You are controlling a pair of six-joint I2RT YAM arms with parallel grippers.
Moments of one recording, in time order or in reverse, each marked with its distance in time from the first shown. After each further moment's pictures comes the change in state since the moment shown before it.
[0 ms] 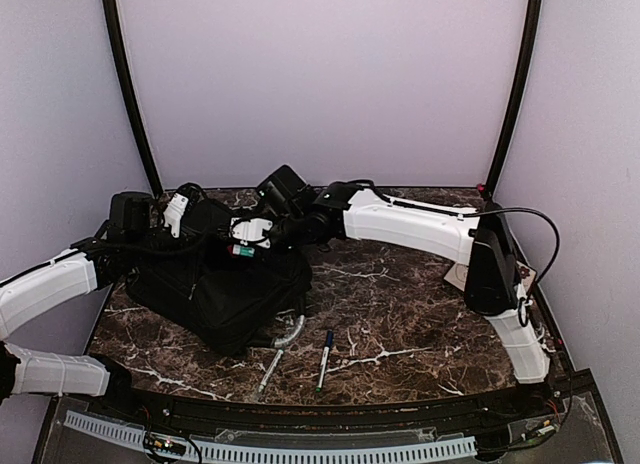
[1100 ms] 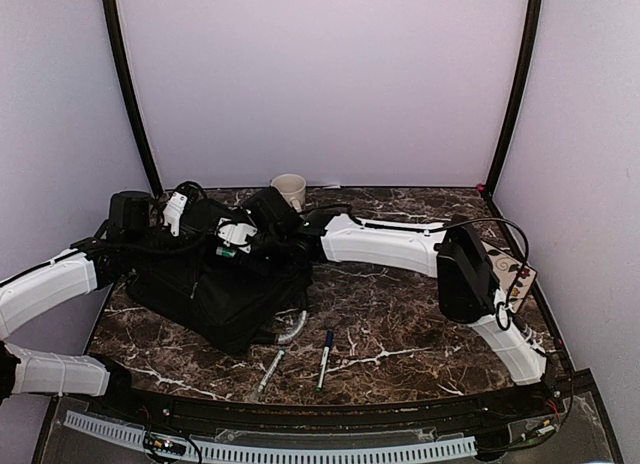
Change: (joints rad) left arm 0.002 0.000 0.000 0.014 -0.003 -0.013; right arm 0.017 0.188 0.054 0.324 0.107 0.174
